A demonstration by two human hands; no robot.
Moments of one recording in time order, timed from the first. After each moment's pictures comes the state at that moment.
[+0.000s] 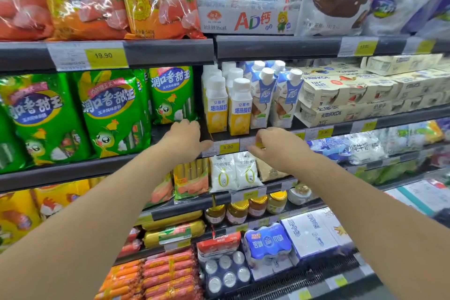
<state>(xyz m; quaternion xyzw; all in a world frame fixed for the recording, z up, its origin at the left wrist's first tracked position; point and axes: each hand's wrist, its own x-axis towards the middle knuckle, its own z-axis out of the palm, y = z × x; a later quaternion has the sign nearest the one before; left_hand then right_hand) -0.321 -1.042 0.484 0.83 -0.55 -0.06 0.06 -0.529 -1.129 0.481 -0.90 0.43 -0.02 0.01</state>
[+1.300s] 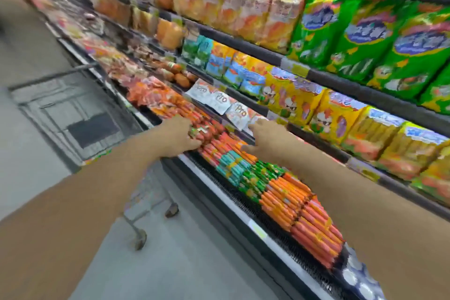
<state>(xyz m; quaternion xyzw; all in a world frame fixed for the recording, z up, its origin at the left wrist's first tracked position) -0.239 -0.419 0.410 0.98 -0.11 -0.15 0.07 -0.264 -0.663 0.404 -0.99 -0.11 0.07 0.00</state>
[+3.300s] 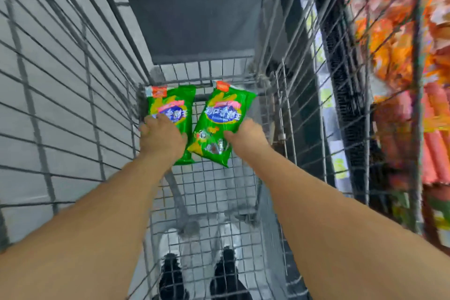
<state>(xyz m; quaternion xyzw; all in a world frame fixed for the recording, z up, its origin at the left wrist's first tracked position) 0.153 0.123 -0.205 0.84 0.45 -0.26 0.16 0.260 -0.024 -0.185 -0.89 -0.15 0.40 0.13</state>
